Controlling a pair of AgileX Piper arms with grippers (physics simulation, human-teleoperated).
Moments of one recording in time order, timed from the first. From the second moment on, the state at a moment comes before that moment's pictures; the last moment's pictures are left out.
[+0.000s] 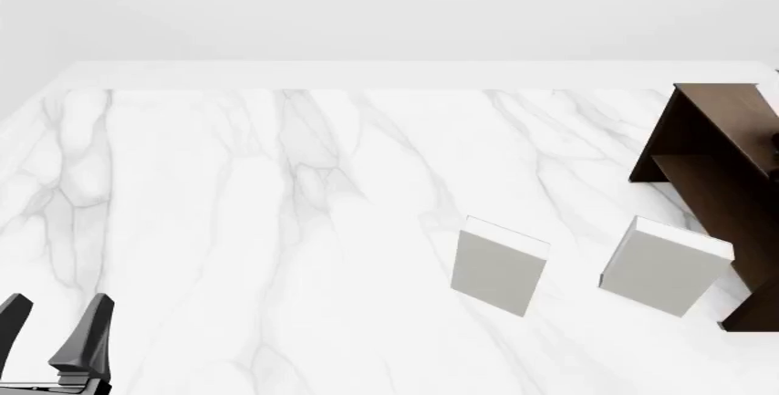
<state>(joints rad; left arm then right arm) 0.00 0.00 0.00 0.00 0.00 -0.54 1.46 -0.84 -0.44 -0.89</state>
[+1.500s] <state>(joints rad) 0.00 0.00 0.00 0.00 0.00 -0.37 1.23 -0.70 -0.49 -0.51</state>
